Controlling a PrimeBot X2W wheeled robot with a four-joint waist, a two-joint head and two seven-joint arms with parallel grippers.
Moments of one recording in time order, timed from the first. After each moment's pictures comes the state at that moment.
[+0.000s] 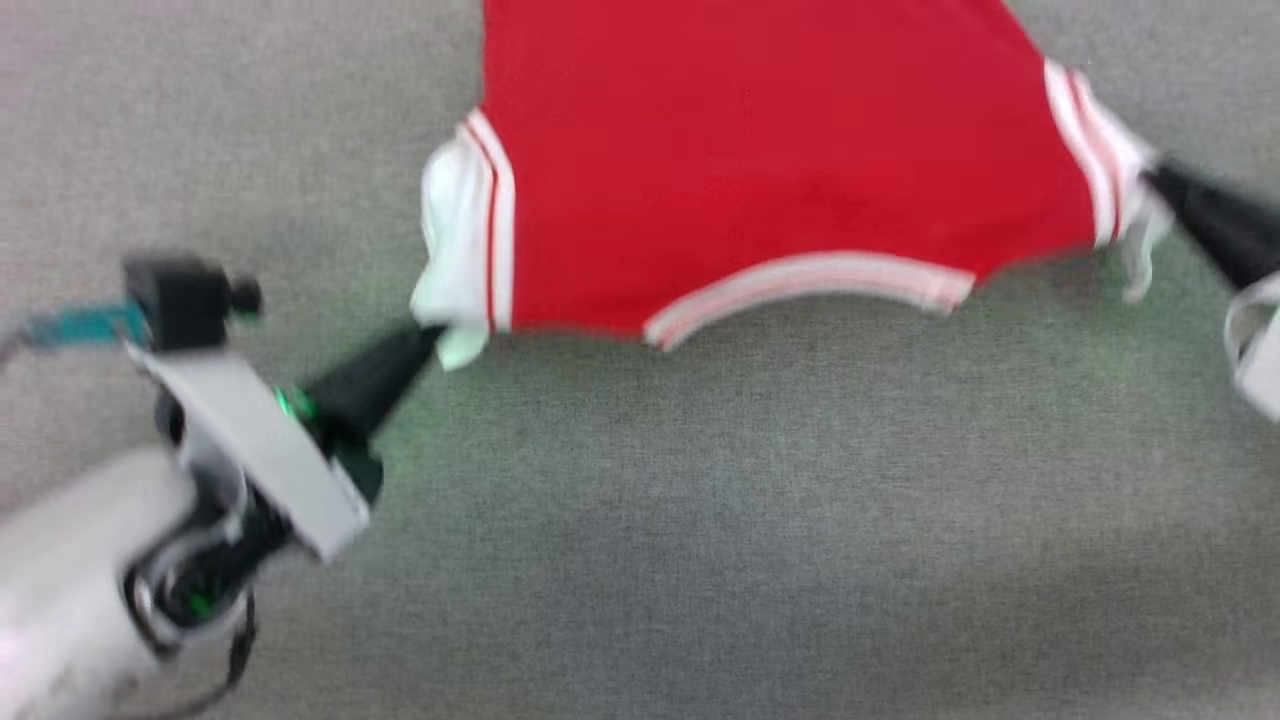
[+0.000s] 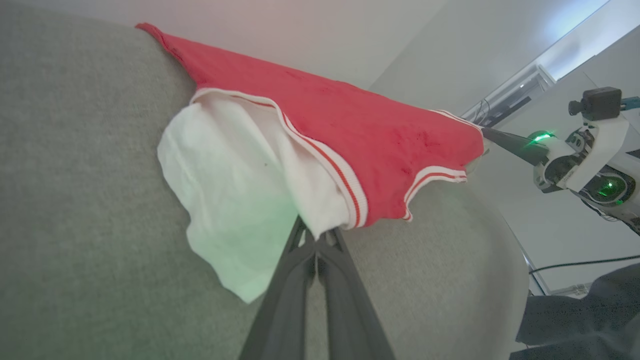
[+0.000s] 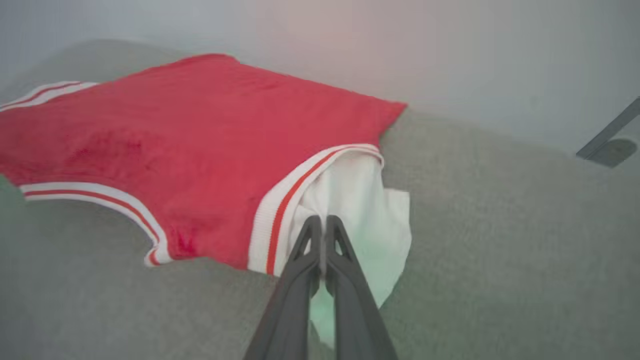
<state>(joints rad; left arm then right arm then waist) -0.94 0.93 -1.16 0.06 -1.55 -0.13 -0.20 -1.00 -0.91 0.98 0.29 1.15 0.13 -0.01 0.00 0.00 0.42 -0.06</state>
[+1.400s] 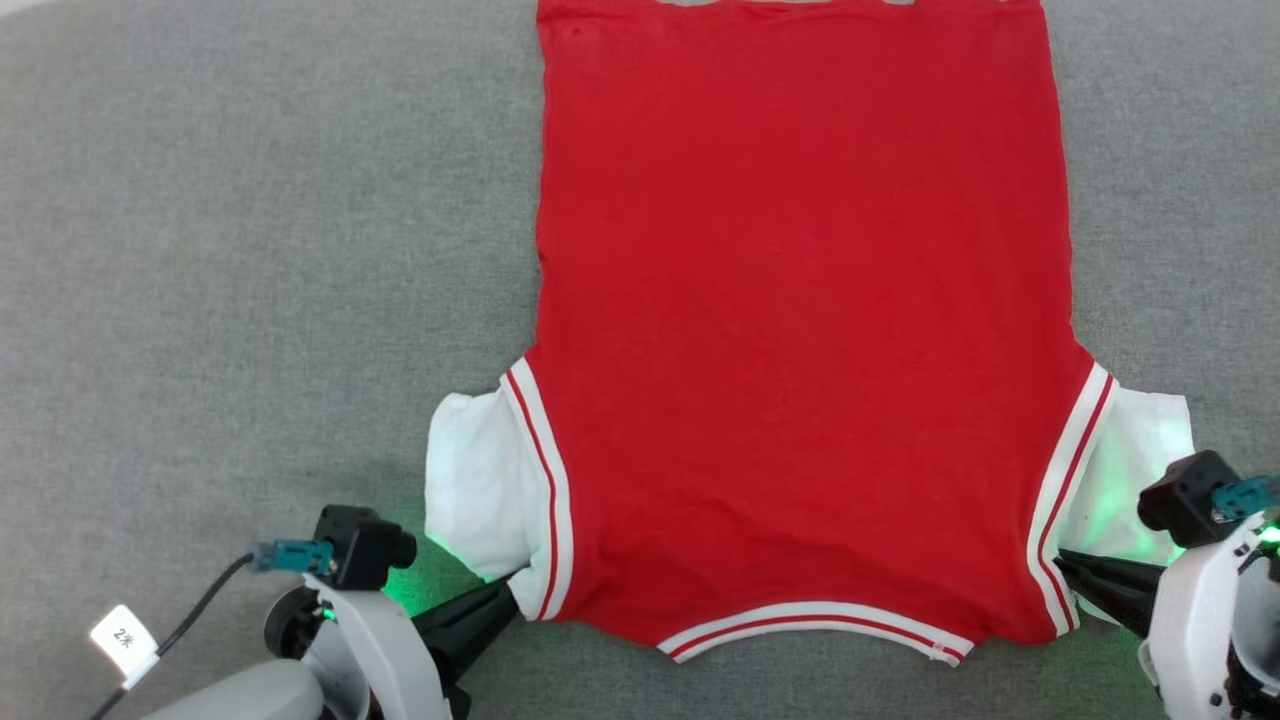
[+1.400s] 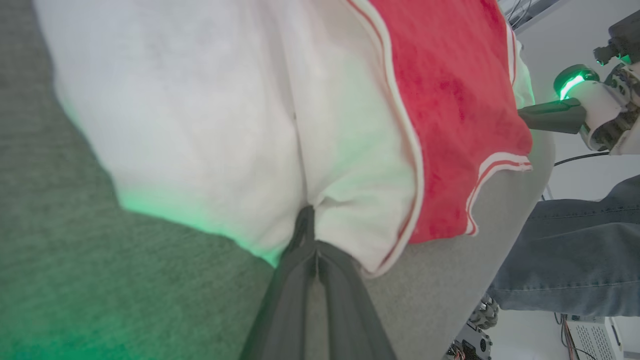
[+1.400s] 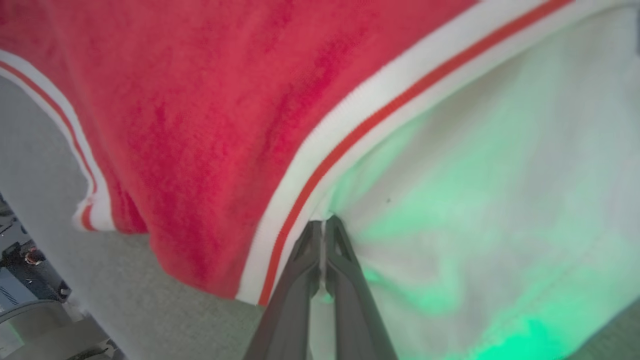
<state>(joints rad) -0.62 0.80 -1.27 0.18 -1.33 -0.09 -0.19 -0.52 -0.95 0.99 0.11 0.97 0.13 0.22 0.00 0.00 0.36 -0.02</state>
